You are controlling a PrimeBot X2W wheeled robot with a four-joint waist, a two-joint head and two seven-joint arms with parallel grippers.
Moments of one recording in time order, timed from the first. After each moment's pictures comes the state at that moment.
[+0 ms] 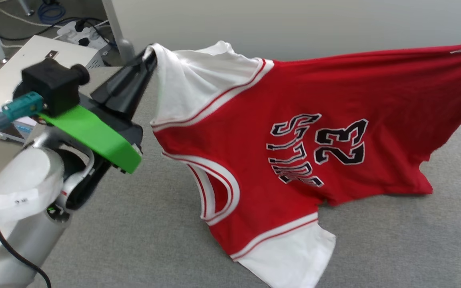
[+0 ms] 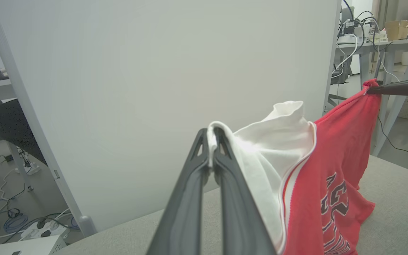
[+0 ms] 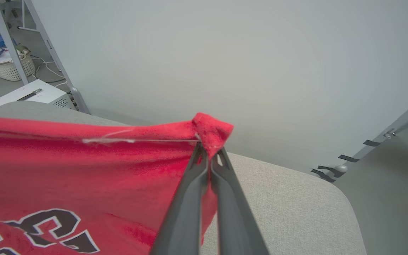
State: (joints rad) left arm -0.63 0.64 -0.56 -0.13 -0.79 -0.01 -0.01; right arm -0.62 -0.61 0.05 0.12 0.57 0.13 0.61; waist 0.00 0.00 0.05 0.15
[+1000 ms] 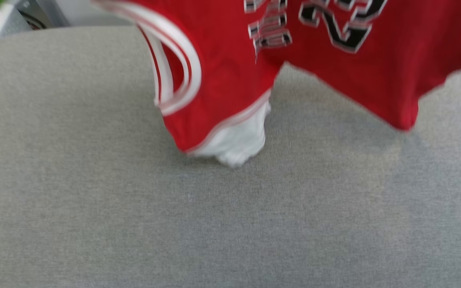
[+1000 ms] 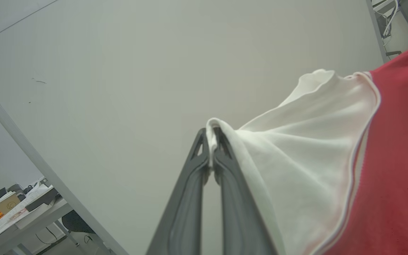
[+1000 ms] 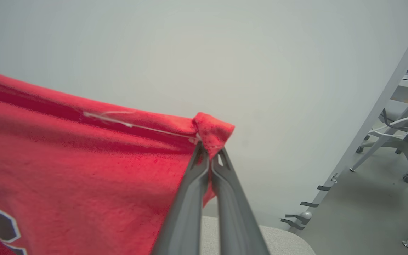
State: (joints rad) left arm -1.21 0.80 -0.50 -0.09 -0.61 -0.07 0.23; right arm -0.86 -0.56 -0.08 -0.06 0.52 0.13 0.56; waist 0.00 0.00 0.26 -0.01
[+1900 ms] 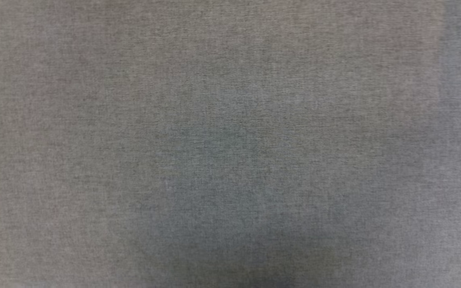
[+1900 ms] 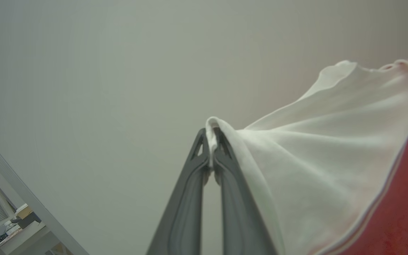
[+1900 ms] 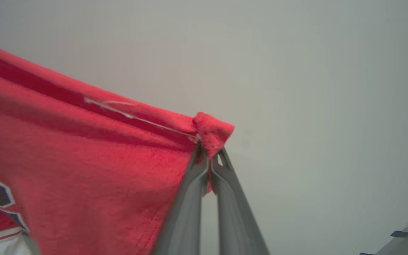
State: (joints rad) left arm -2.02 0.58 -0.69 0.79 -0.28 -0.14 -0.24; right arm -1.64 -0.39 0.09 0.69 0.22 0.14 0.02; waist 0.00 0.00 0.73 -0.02
